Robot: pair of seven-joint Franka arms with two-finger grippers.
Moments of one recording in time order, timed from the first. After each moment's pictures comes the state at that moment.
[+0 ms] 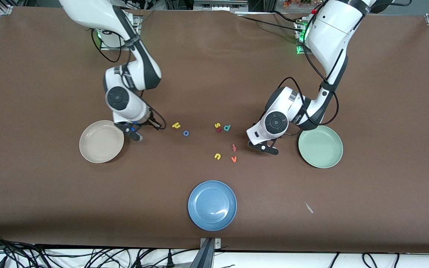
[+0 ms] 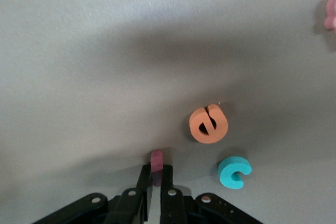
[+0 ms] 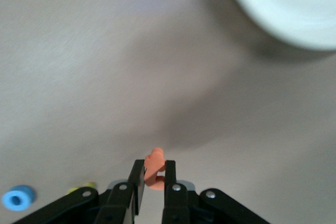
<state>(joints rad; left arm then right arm) -0.37 0.68 -0.14 -1.72 0.05 2.15 -0.23 0.58 0.41 -0.19 -2.05 0.20 2.29 0.83</state>
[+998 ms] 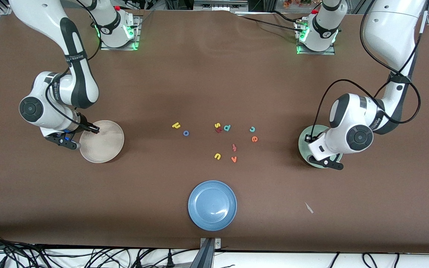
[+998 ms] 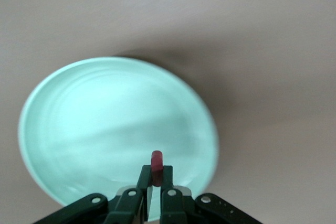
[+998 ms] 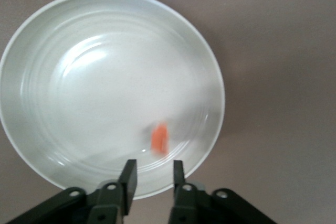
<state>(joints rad) -0.05 0.57 -0.12 -1.74 0.11 2.03 0.03 0.53 0.41 -0.53 -2.07 0.24 2.24 0.22</state>
